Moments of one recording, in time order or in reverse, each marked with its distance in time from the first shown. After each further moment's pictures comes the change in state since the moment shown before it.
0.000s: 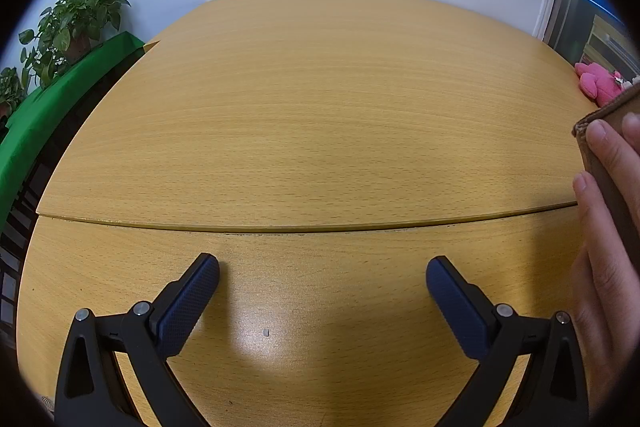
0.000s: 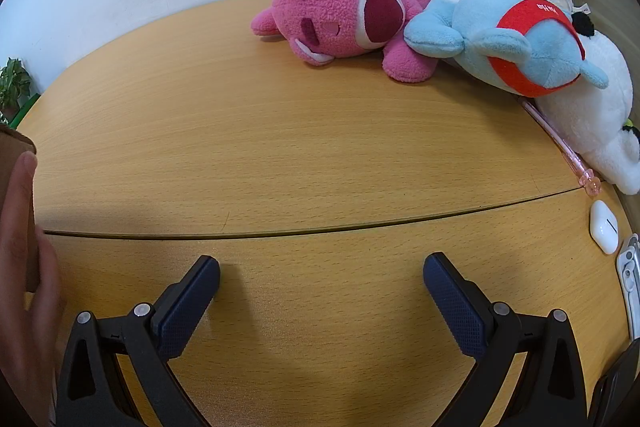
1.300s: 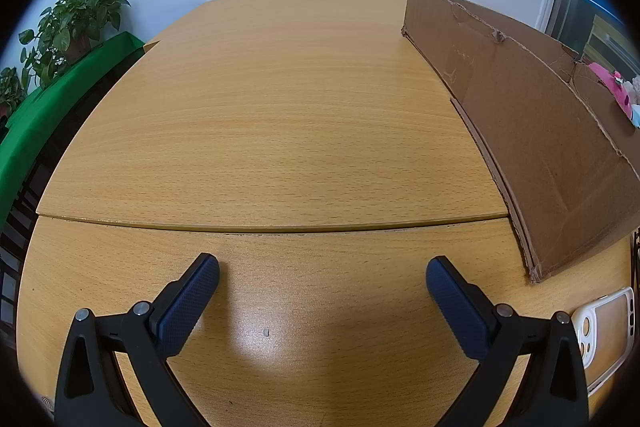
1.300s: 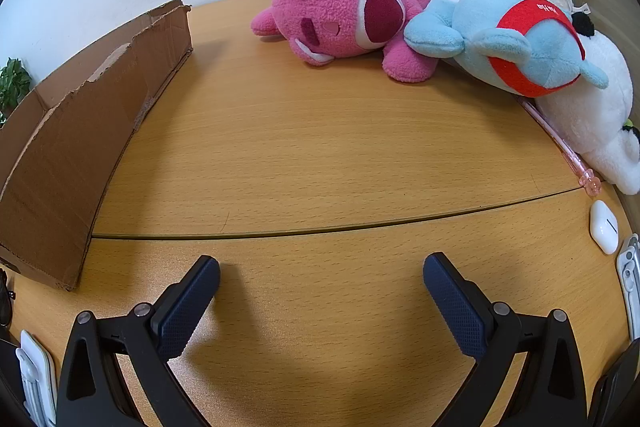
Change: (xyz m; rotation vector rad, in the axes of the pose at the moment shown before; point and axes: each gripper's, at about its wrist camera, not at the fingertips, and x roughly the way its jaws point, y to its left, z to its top) left arm 0.002 0.001 0.001 0.004 0.000 -0.003; right arm 0.000 -0.001 0.000 0.009 0.000 -0.008
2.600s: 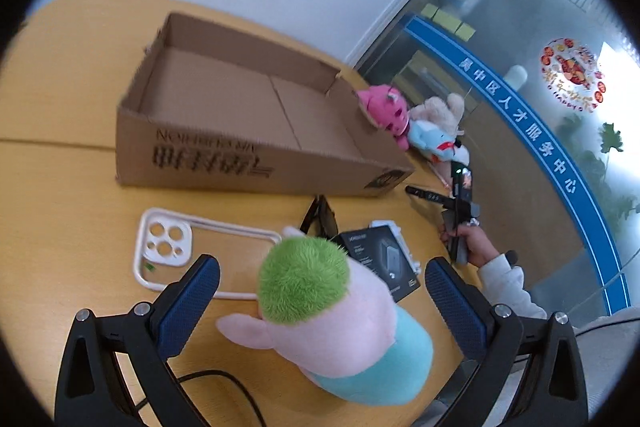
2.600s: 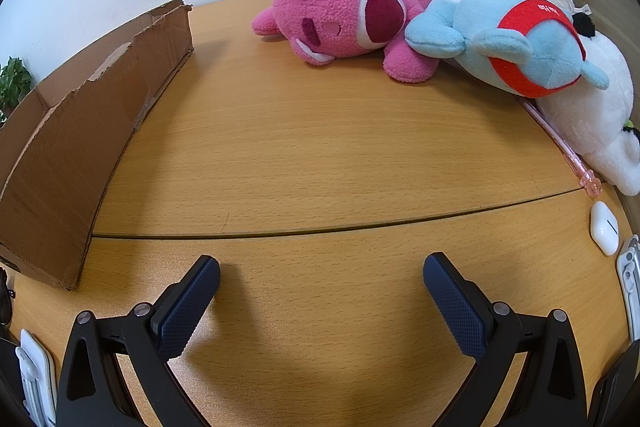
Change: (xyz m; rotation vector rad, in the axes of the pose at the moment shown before) left arm -0.148 -0.152 -0.060 -0.077 -0.039 -0.702; right arm -0.001 0.000 -0.002 0.011 0.000 -0.009
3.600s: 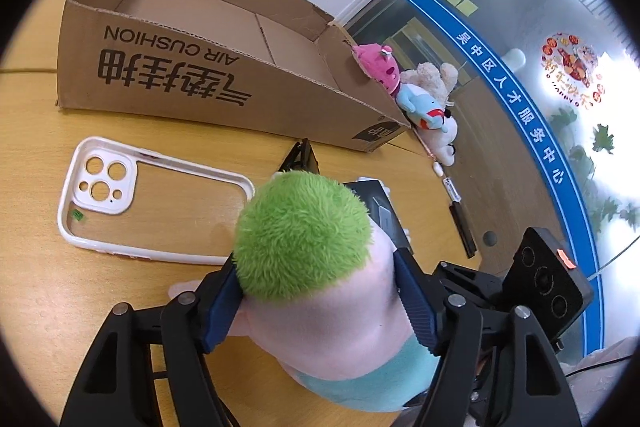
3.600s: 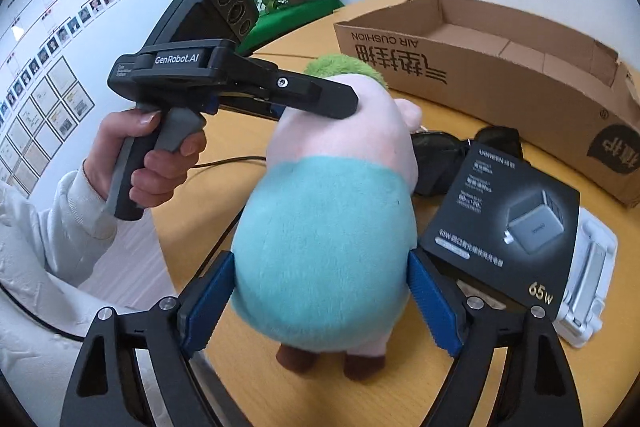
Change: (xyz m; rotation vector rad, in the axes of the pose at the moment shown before) left arm 0.039 0.005 -0.029 -0.072 0.132 -0.124; right arm -0.191 0.306 -0.167 -0.579 0.058 0.748
